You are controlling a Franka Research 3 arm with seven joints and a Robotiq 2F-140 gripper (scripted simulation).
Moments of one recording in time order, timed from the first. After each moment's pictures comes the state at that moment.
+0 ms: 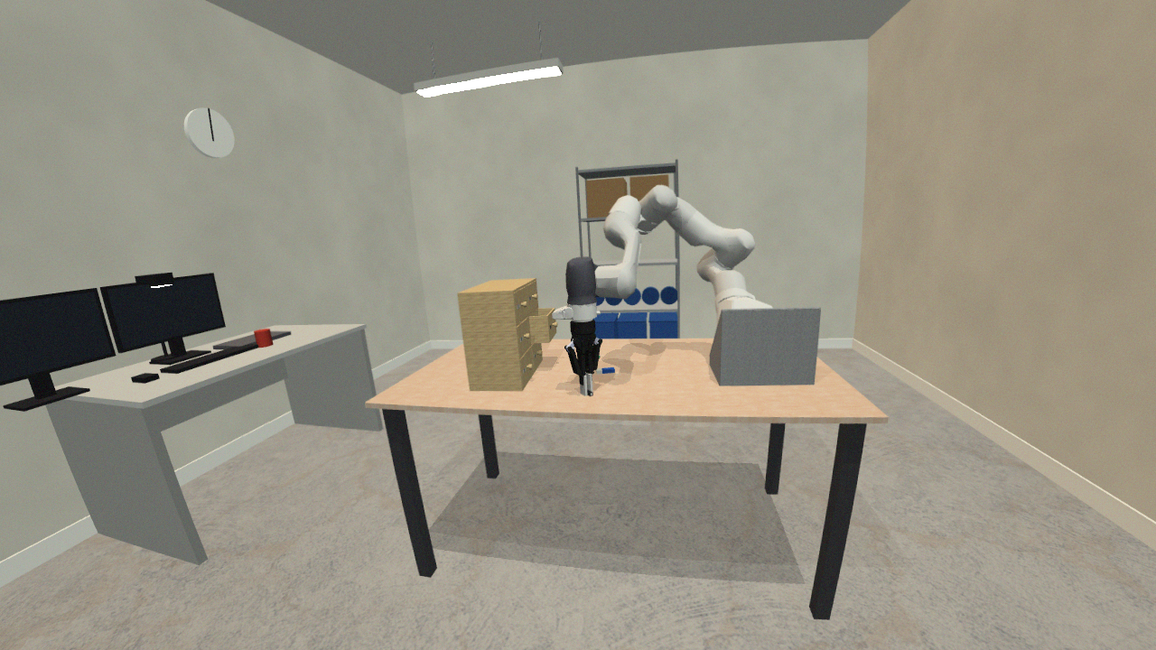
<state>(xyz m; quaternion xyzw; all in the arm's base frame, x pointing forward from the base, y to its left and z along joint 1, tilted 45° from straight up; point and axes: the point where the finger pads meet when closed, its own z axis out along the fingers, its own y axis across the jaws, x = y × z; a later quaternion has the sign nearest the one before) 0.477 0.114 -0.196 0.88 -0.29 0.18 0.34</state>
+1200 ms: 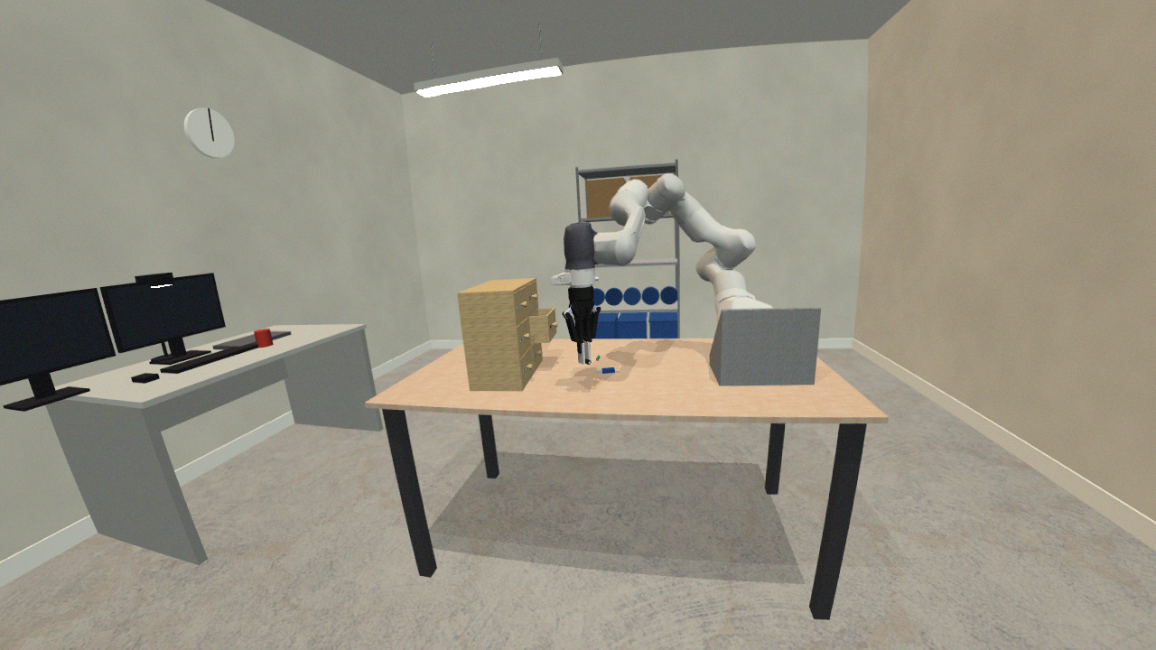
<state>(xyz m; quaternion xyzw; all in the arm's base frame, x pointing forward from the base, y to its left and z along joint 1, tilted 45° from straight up) 0.468 0.180 -0.121 0.88 -0.29 0.18 0.34</state>
